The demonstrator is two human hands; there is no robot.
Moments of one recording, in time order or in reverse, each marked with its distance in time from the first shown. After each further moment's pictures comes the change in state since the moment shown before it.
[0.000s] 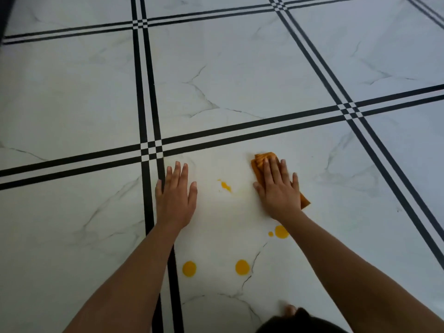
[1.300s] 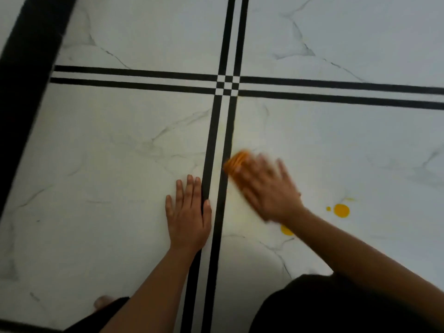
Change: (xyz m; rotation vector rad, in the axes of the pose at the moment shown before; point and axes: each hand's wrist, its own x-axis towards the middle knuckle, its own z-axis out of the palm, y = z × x) left_hand -0.175 -0.060 0.023 0.030 0.023 -0.384; right_hand -0.060 -0.100 0.058 -0.176 0.101 -0.843
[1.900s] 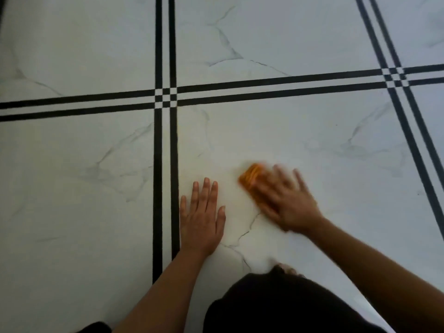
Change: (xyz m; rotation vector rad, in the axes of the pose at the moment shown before) left_hand -0.008 0.097 0.020 0.083 -0.063 0.365; right_hand -0.113 0.085 -0.004 -0.069 0.030 0.167
